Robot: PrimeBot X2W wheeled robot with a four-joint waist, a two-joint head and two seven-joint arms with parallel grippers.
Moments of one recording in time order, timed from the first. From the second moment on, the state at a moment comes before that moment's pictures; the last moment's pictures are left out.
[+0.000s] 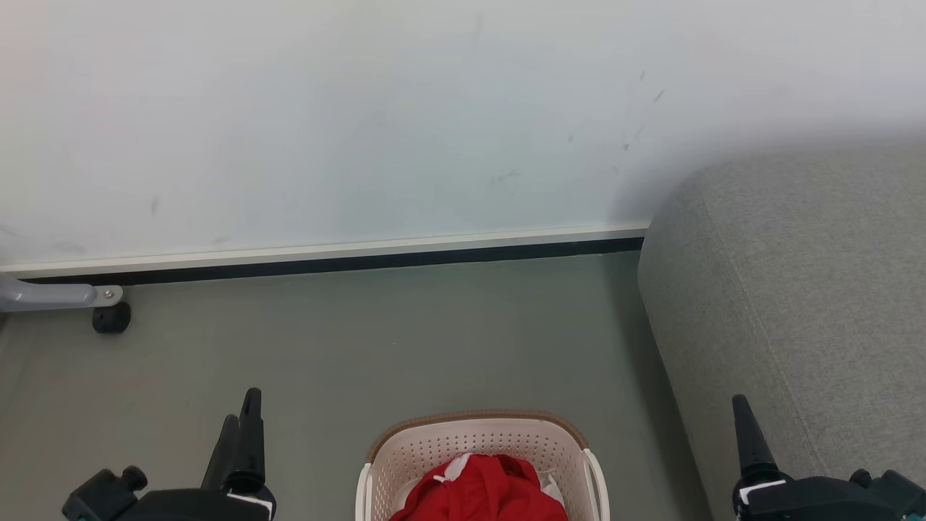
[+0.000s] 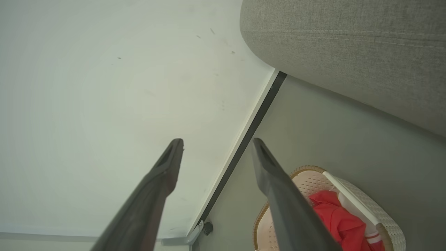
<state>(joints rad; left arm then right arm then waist) -0.01 0.05 -0.03 0.18 -1.12 -0.03 -0.03 -0.05 -0.03 0.05 0.26 1.22 0.02 -0.03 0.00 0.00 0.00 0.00</state>
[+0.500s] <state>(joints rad) 0.01 0.10 -0.08 0.14 -0.79 0.01 -0.09 -0.05 -0.05 0.15 0.24 0.93 -0.02 -0.09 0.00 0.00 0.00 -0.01</state>
